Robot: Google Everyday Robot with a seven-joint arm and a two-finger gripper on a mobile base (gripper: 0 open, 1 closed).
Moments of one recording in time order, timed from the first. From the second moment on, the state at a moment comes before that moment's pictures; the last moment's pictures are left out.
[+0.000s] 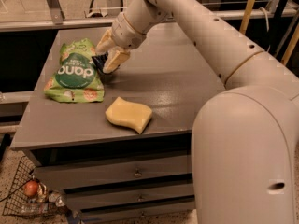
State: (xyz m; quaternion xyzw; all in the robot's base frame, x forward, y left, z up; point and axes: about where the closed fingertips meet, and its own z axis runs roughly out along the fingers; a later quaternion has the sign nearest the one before) arm 0.670 0.124 0.882 -0.82 0.44 0.17 0.31
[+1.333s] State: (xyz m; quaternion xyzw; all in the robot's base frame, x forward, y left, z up) arm 0.687 0.019 0.890 -0.79 0.53 0.10 0.29
